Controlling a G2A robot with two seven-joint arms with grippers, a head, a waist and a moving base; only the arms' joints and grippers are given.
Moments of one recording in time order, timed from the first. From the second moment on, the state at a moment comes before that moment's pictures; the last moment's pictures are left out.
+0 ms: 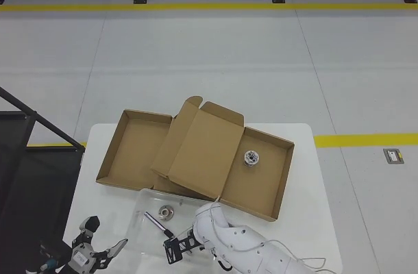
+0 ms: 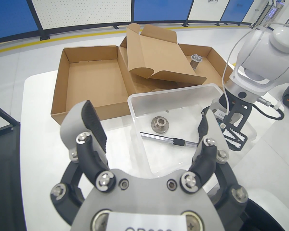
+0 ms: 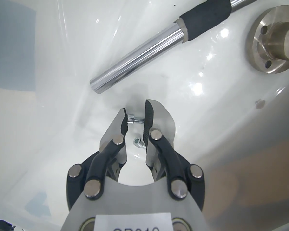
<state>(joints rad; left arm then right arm) 1.92 -1.12 -1.89 -1.86 1.21 -0.64 0.35 -0.63 -1.59 0.47 -1.10 -1.52 -0.91 0.90</state>
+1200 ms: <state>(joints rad) 1.92 -1.12 -1.89 -1.86 1.21 -0.64 0.35 -0.94 -1.40 0.81 -1.77 -1.91 -0.73 0.16</state>
